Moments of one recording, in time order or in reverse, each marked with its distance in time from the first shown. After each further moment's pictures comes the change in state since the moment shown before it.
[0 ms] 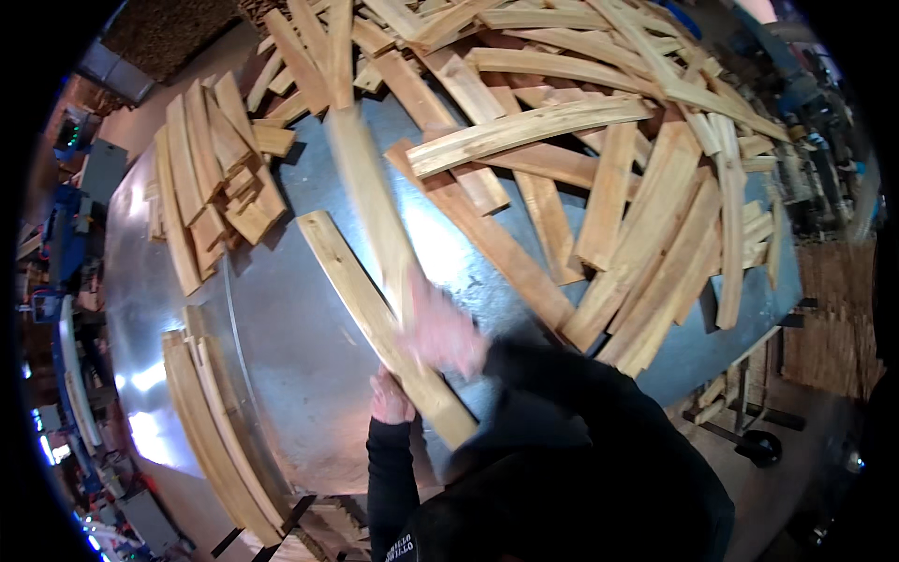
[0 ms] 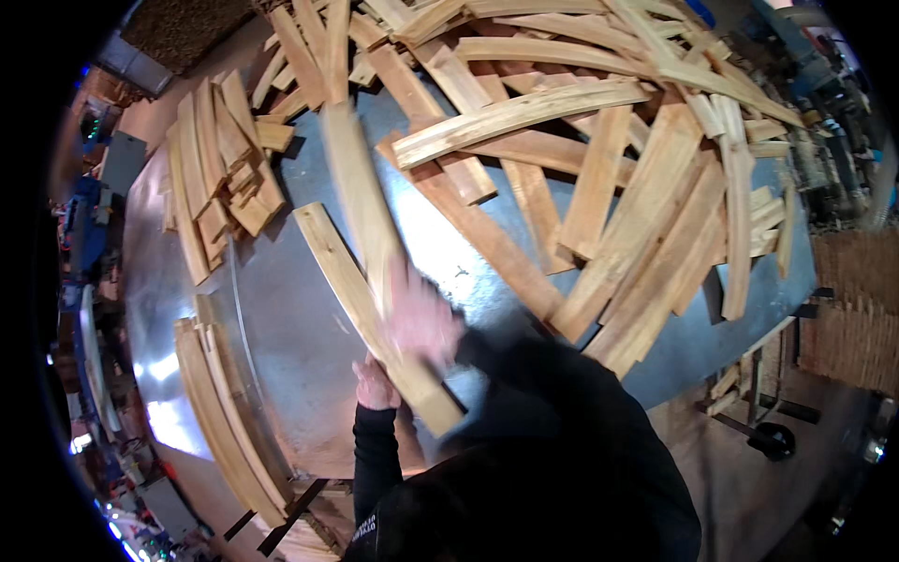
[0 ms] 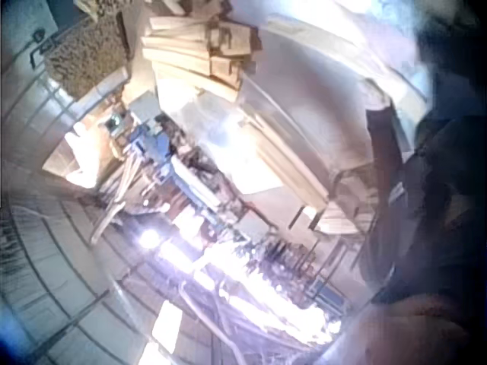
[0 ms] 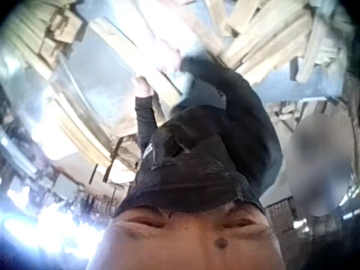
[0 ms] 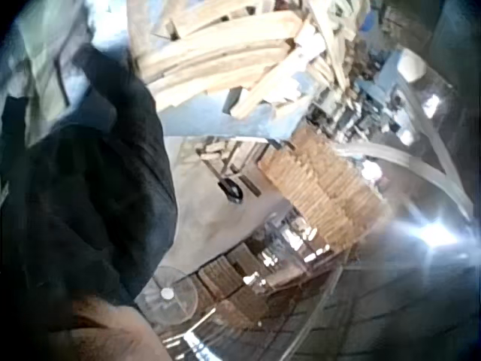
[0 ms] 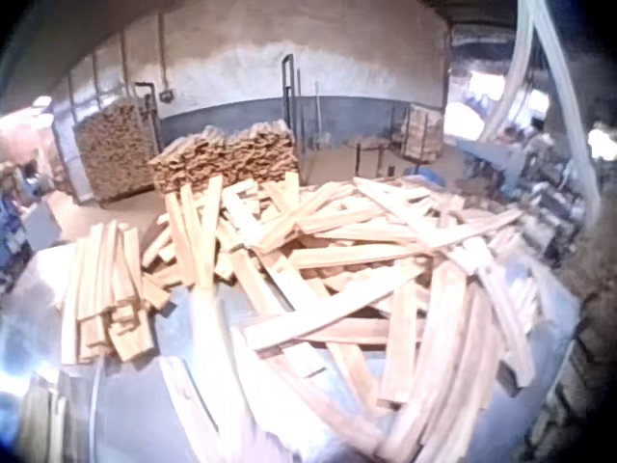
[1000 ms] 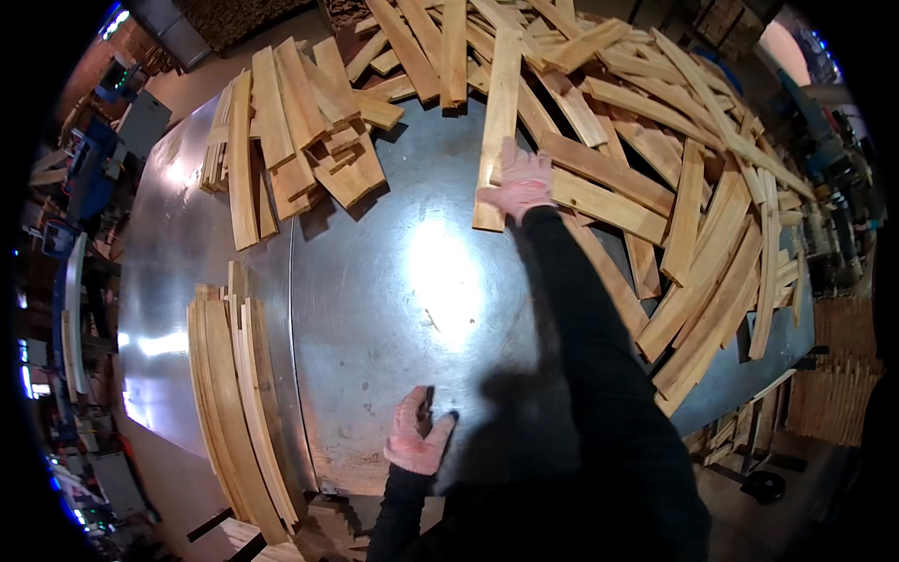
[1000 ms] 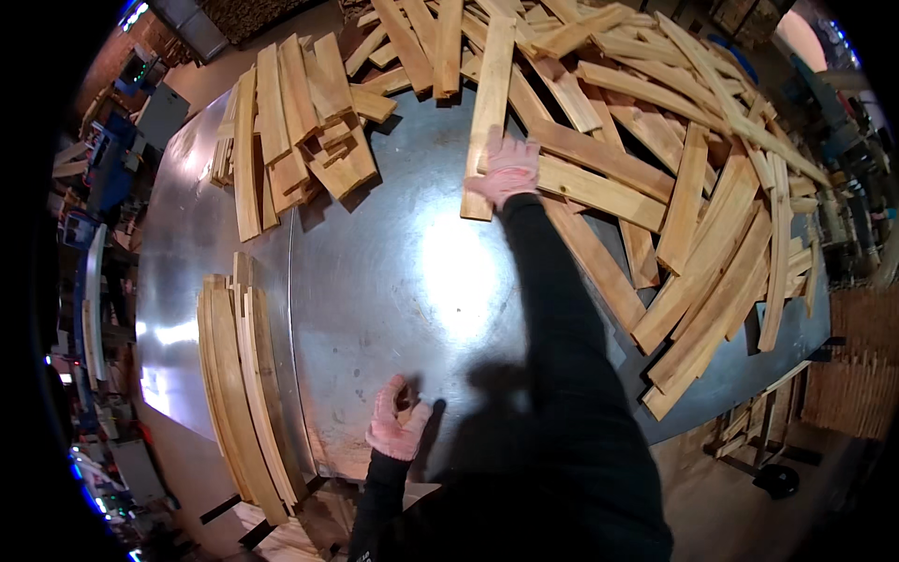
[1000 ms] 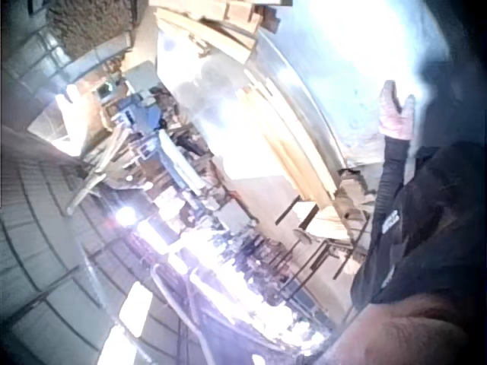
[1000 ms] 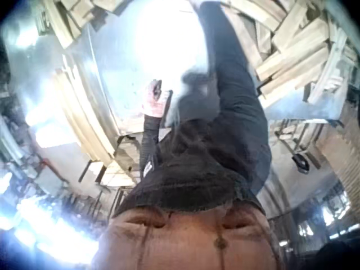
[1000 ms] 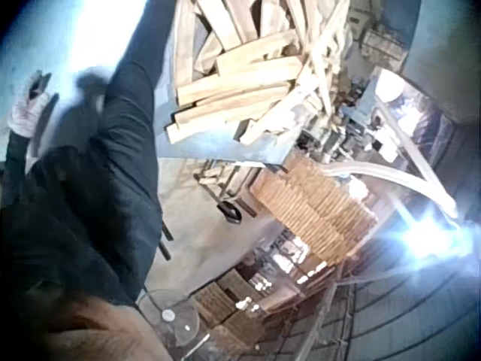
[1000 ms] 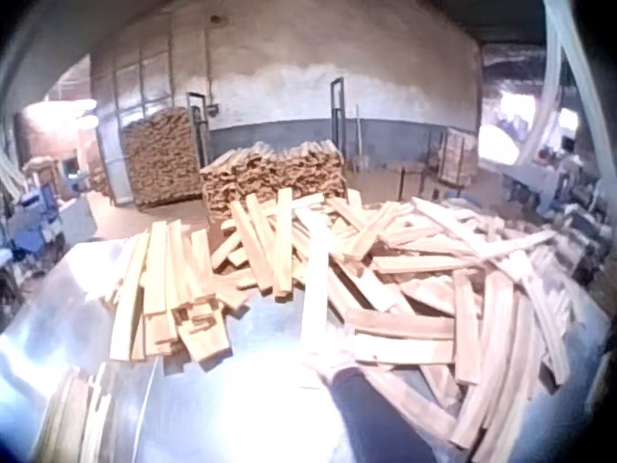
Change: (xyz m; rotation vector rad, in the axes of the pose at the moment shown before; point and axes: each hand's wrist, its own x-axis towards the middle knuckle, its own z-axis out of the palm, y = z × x) left_hand -0.099 0.086 -0.054 1.130 0.260 0.351; right_hand 0.184 -0.010 -0.031 -0.762 0.360 0.041
